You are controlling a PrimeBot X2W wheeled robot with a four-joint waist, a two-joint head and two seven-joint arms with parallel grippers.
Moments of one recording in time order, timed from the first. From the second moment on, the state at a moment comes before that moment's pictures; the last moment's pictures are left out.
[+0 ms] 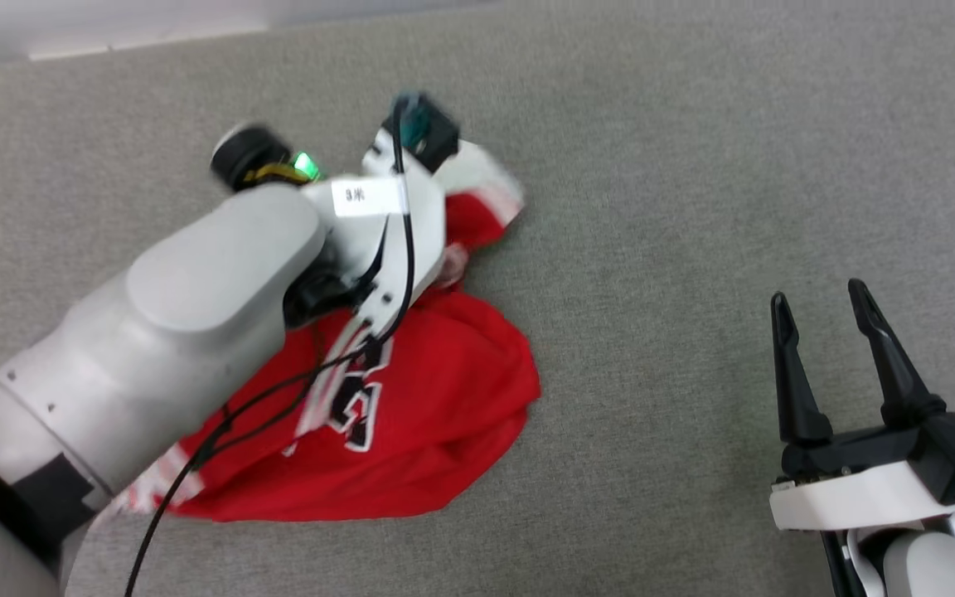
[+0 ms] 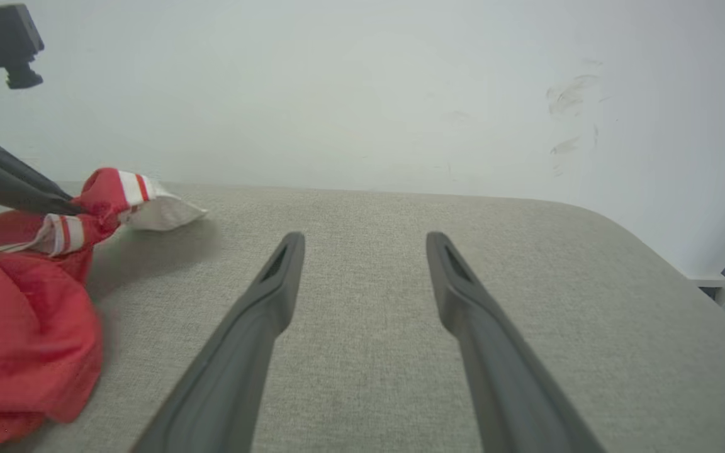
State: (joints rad) left arm -1.23 0.44 -1.28 0.54 -0.97 -0.13 0.56; right arm -0.09 -0.05 0.00 -0.05 0.04 0.13 -0.26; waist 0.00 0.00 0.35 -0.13
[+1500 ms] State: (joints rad) left arm -1.01 0.23 -1.18 0.40 -0.76 -0.13 0.21; right arm 0.01 -0.05 -0.05 -0.04 0.03 0.13 -0.26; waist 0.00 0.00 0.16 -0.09
